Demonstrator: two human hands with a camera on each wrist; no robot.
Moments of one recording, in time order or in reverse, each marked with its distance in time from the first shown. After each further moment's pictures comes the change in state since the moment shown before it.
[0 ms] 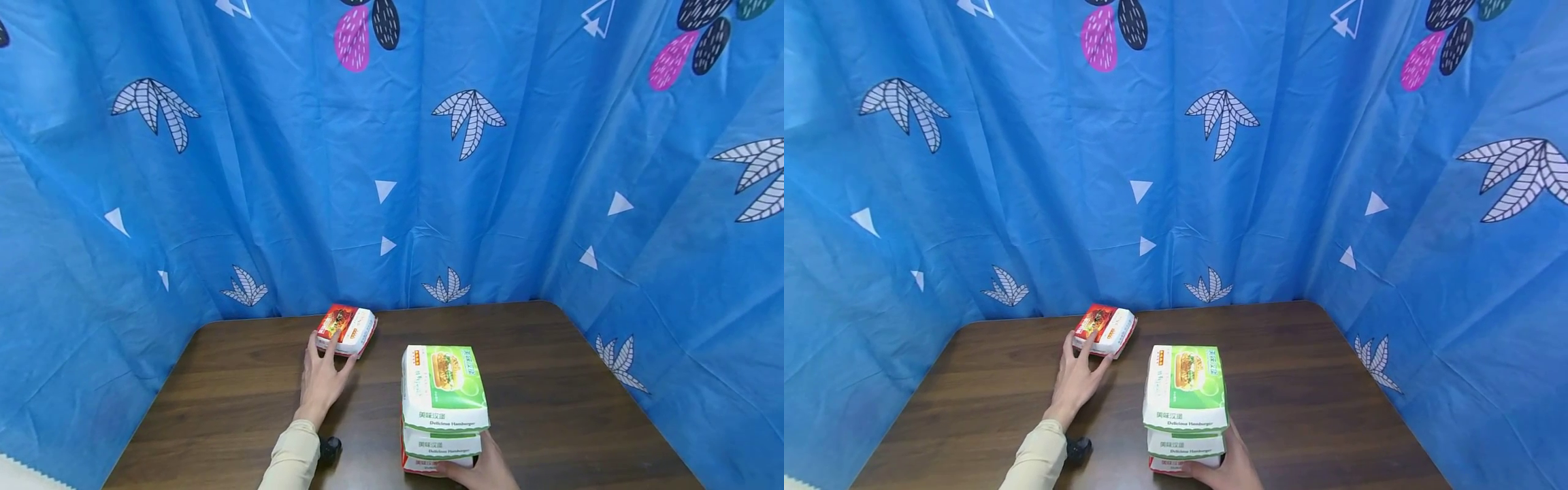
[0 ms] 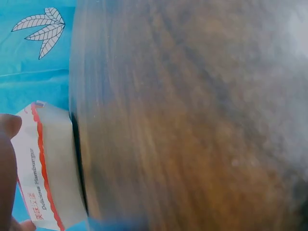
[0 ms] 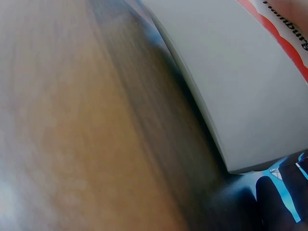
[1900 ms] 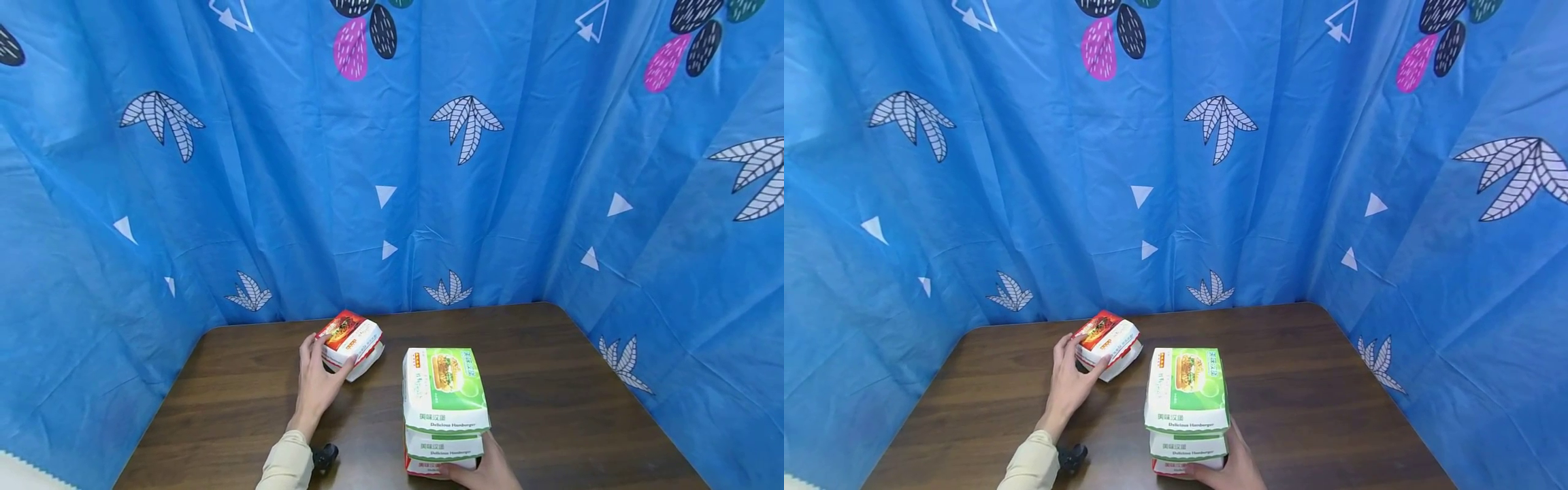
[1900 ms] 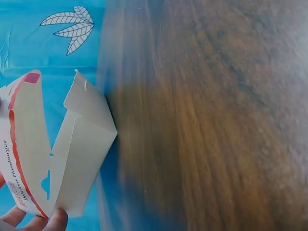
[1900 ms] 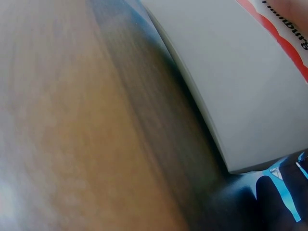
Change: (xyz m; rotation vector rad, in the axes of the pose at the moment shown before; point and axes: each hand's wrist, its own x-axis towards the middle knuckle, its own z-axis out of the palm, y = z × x) left_hand -0.010 0.004 -0.022 -0.269 0.171 0.087; right_hand 0.001 0.002 -0.004 0.031 -0.043 -0.005
